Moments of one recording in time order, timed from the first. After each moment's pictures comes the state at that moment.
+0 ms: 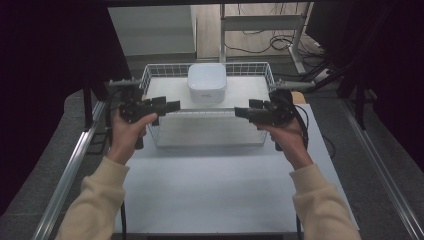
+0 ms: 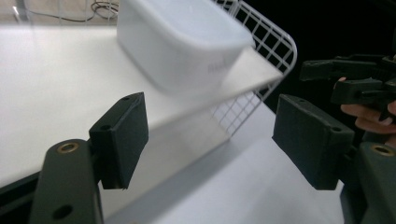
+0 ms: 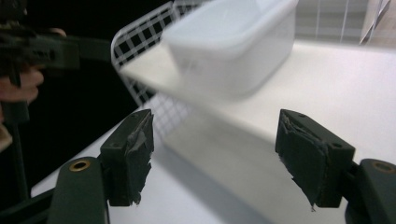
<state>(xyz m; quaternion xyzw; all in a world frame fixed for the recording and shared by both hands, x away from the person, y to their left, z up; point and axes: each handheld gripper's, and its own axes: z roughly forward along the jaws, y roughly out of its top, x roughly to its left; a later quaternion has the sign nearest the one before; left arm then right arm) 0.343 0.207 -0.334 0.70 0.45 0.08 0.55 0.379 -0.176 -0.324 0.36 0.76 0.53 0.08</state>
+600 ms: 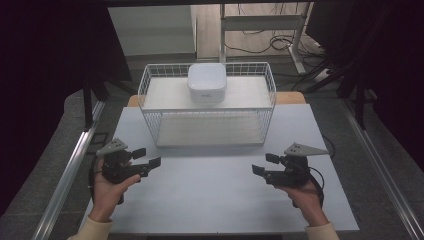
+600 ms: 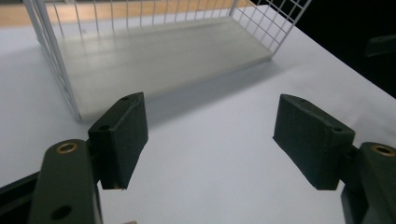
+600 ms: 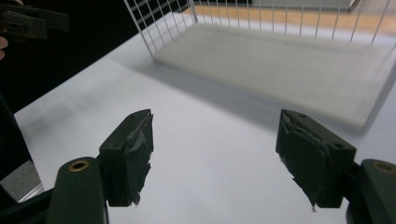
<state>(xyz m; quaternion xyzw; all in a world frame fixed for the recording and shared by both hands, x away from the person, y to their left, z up) 0.257 0.243 -0.444 0.72 0.48 0.11 0.49 0.290 -0.232 -0.437 0.38 0.77 0.50 0.09</state>
